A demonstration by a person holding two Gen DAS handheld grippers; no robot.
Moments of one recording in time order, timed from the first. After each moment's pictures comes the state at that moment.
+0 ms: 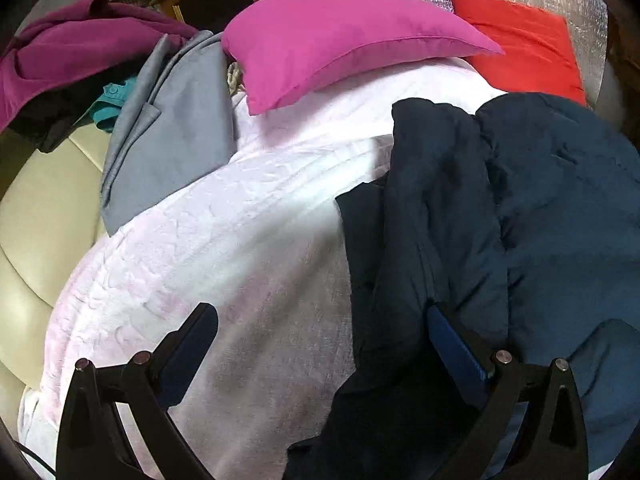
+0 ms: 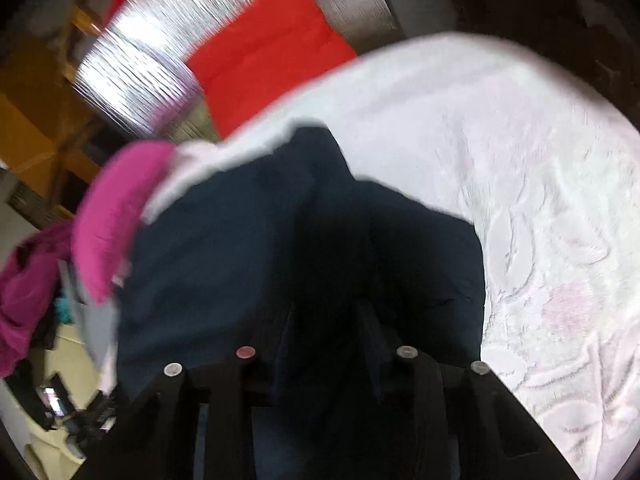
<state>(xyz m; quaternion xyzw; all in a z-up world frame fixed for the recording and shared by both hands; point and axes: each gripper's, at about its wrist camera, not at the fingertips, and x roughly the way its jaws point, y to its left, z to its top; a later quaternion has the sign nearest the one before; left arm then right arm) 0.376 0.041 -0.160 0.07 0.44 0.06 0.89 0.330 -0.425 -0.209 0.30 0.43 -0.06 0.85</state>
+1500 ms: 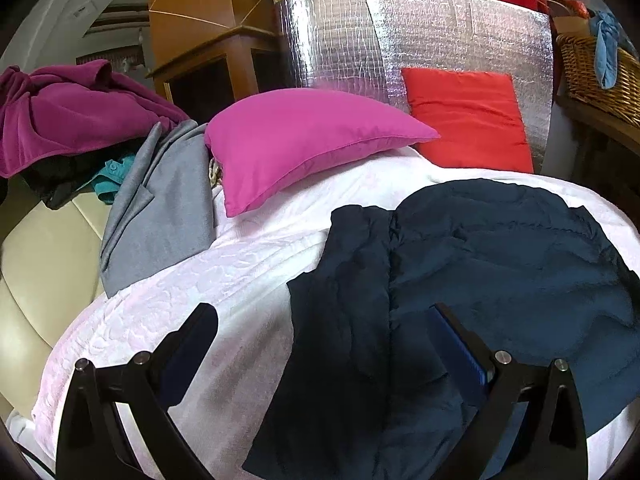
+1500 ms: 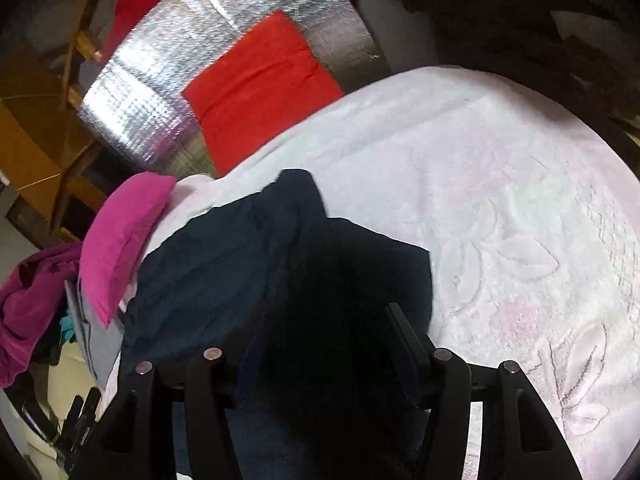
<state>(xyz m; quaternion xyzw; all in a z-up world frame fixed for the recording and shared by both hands) 0.326 0.003 -0.101 0.07 0.31 0.00 0.95 0.286 -0.441 -0.162 0.30 0.37 -0.08 0.88</state>
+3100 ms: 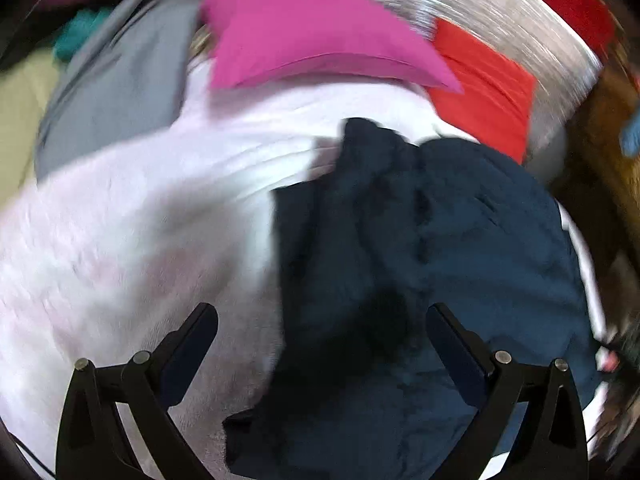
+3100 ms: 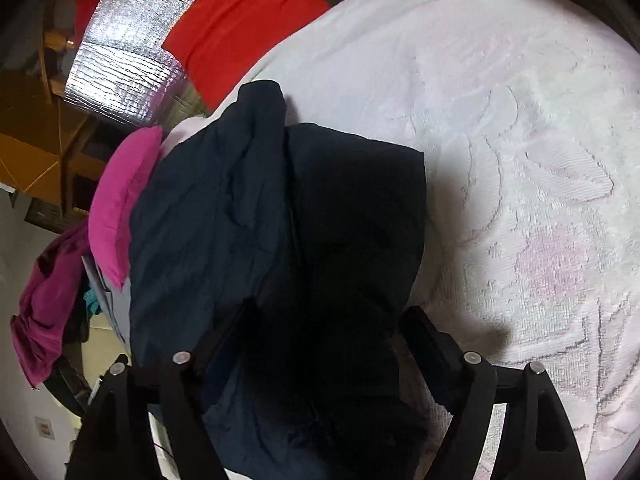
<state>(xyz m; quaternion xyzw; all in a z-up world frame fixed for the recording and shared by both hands) 0.377 0.076 -0.145 -0.12 0.47 -0.07 0.87 0.309 -0.469 -0.231 0.37 0.47 0.00 0.80</state>
